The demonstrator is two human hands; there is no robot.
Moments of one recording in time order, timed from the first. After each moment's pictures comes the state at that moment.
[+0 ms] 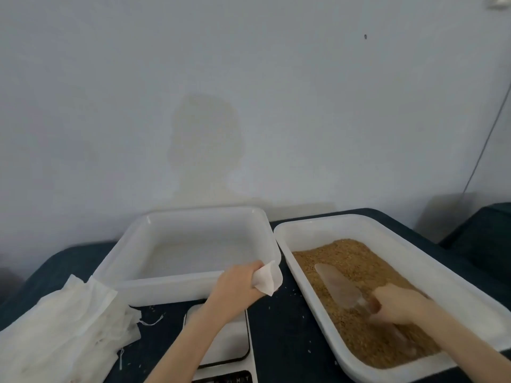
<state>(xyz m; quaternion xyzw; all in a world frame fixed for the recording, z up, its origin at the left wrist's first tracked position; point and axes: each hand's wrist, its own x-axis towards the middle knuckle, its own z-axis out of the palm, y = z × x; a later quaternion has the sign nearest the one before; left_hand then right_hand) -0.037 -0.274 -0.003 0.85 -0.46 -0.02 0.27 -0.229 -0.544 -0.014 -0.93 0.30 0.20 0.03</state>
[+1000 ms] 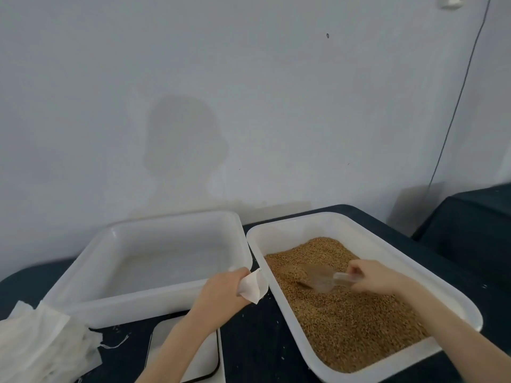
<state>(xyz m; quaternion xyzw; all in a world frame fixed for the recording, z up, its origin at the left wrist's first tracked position) -0.045 -0.310 -0.008 0.84 -0.48 -0.02 0.24 -0.232 -0.600 -0.001 -0.93 0.30 0.07 0.21</state>
